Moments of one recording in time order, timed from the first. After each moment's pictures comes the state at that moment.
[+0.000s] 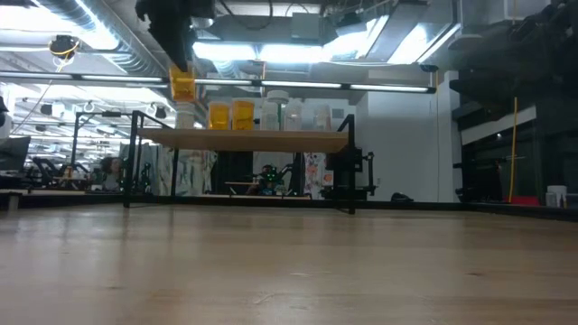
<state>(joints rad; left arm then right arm) 0.49 1.28 1.44 -1.17 -0.13 0.40 0.15 0.01 0.01 0.07 0.26 0.18</state>
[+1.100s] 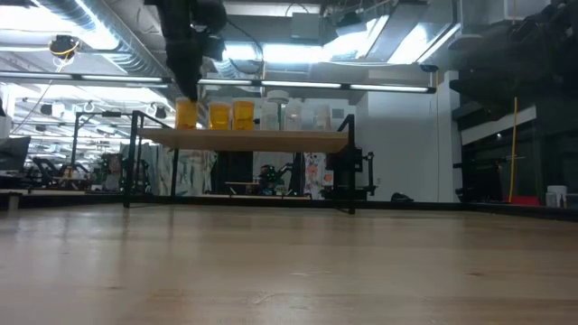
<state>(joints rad) 0.74 1.45 1.47 -1.11 -0.02 0.43 0.15 0.01 0.01 0.07 0.26 0.17</state>
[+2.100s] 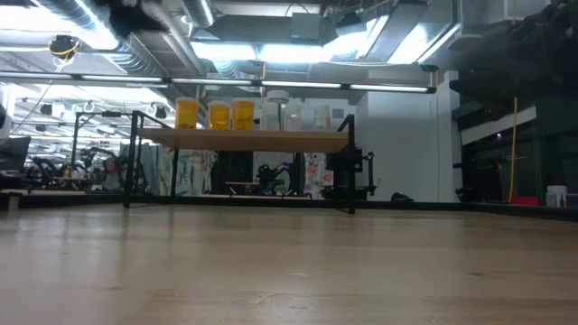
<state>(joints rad) 0.27 0.57 0.83 -0.55 0.03 -0.17 0.15 0.01 0.01 0.07 0.26 0.18</state>
